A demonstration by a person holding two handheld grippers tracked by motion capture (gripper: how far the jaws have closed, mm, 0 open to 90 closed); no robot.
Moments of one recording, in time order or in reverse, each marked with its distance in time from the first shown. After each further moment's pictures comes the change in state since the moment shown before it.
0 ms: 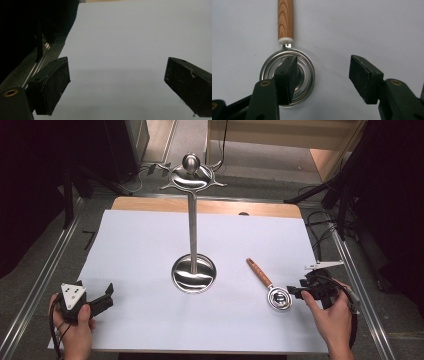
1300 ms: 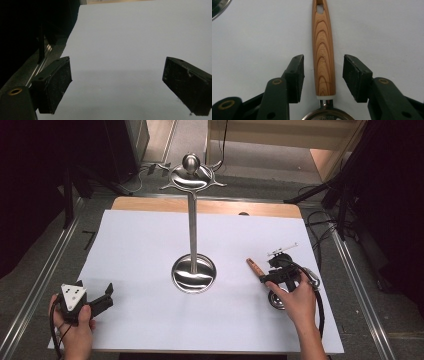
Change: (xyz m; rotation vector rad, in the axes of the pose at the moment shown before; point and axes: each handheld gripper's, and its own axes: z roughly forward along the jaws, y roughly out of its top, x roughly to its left) left arm 0.000 -0.001 -0.001 -0.011 0.003 0.008; right arm 0.052 0.062 0.054 0.099 0.015 -0.032
